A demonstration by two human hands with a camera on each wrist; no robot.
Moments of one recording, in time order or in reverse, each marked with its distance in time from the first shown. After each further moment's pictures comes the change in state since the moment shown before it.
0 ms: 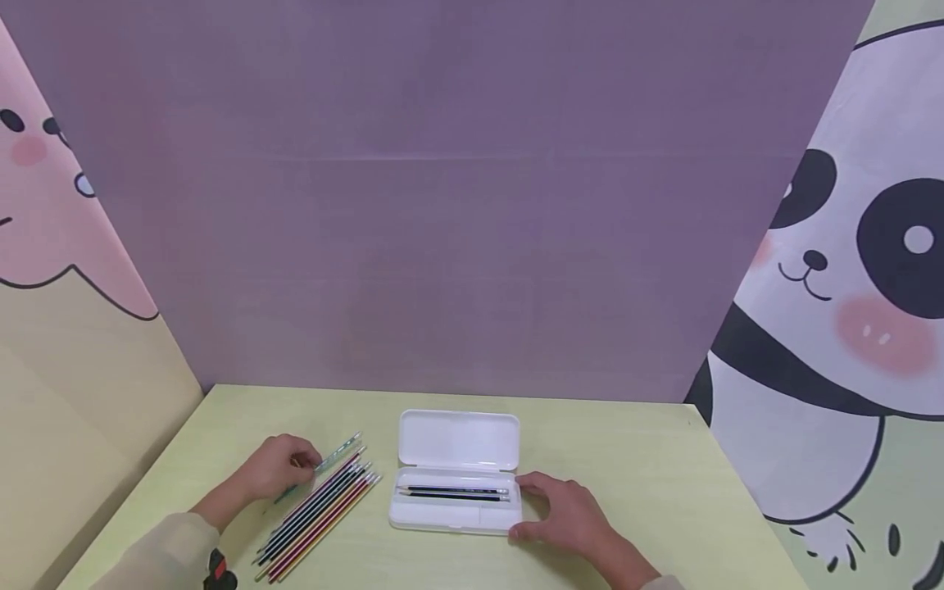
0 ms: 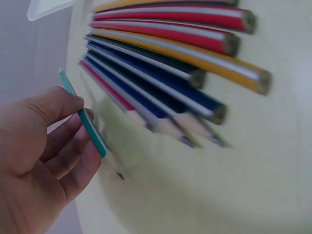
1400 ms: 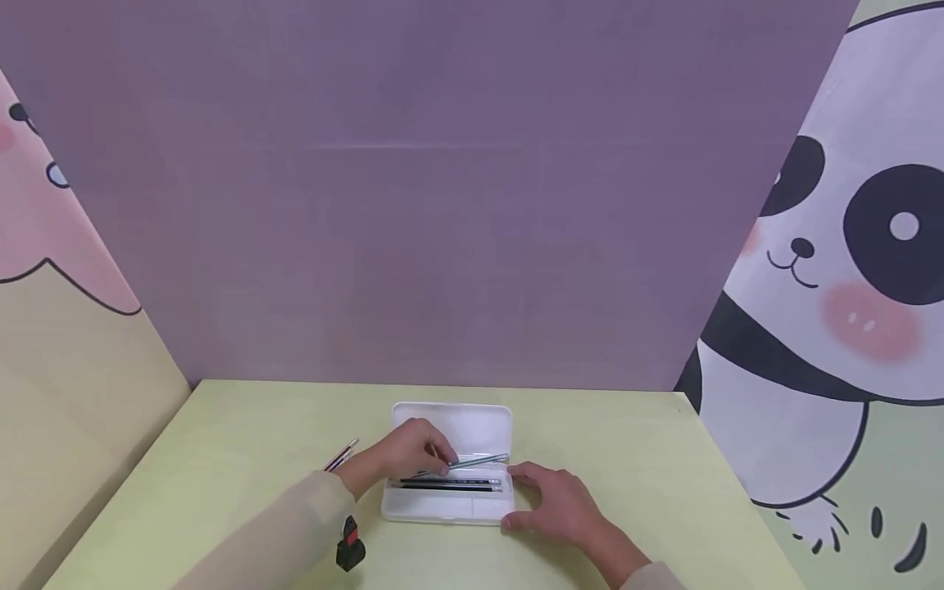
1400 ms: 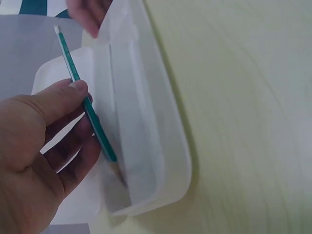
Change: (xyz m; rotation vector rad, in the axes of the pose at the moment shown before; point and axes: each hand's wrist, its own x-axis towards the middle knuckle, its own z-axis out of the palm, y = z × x) left_hand 0.079 0.152 0.107 -0.083 -0.269 0.215; right_hand -0.001 -0.002 -0.003 -0.009 -0.009 -0.004
